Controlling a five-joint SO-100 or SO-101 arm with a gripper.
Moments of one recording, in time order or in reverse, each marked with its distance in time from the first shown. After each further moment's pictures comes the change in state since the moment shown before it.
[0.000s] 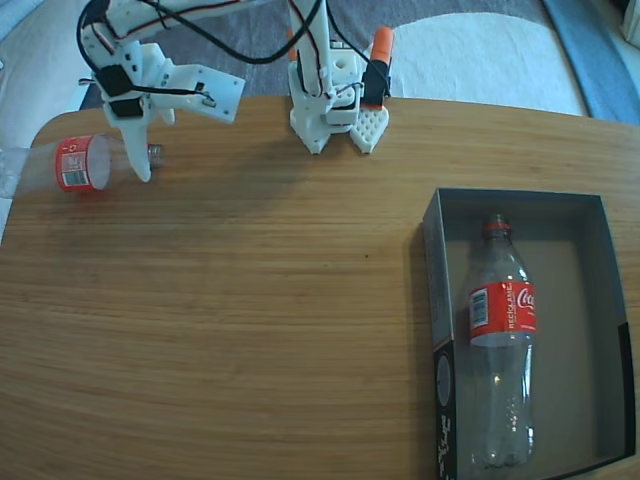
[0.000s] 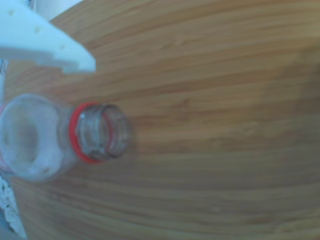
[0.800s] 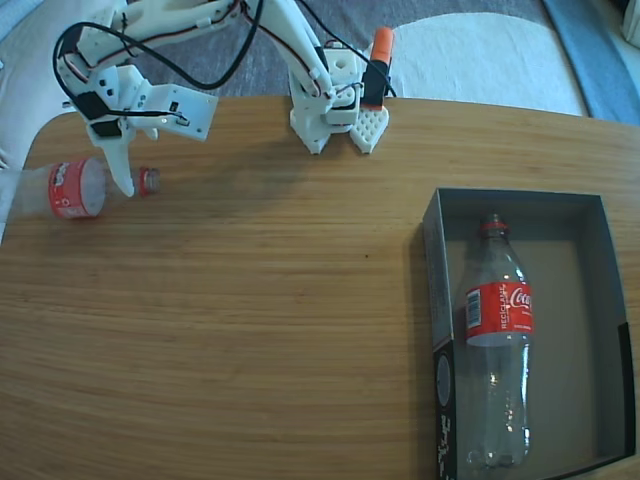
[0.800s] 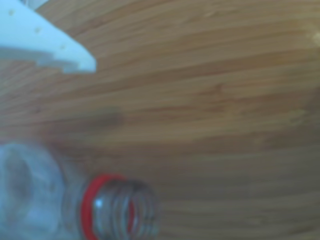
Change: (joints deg) arm 0.8 -15.9 -14.1 0.0 0.0
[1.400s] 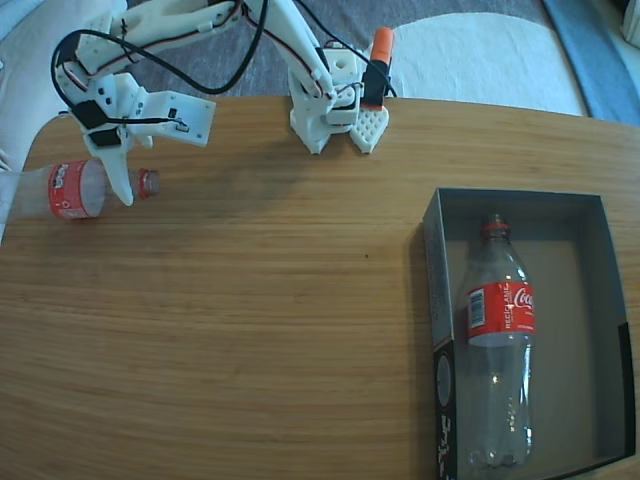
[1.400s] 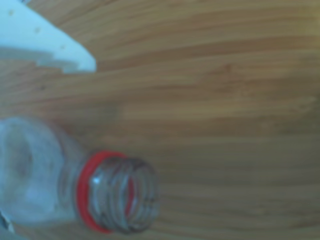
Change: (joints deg) arm -2.6 -0.1 -0.1 -2.0 -1.8
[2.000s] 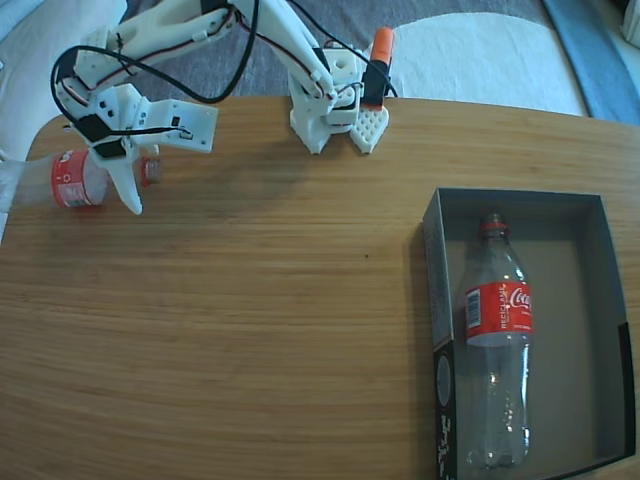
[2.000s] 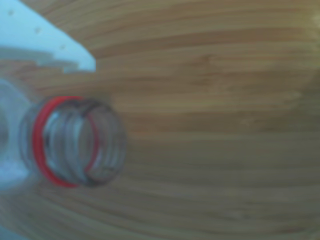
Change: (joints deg) arm -1.1 -3.3 -0.3 -0.1 0.0
